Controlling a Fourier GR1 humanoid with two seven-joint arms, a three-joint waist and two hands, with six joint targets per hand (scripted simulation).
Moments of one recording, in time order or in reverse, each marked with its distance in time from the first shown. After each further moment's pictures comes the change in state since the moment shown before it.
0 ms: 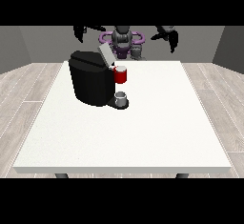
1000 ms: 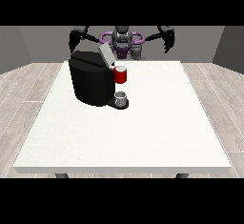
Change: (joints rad) left arm -0.178 0.043 0.110 0.338 -0.169 0.031 -0.123; right arm 0.244 0.088 0.038 0.051 0.084 -0.126 -0.103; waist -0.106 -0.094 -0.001
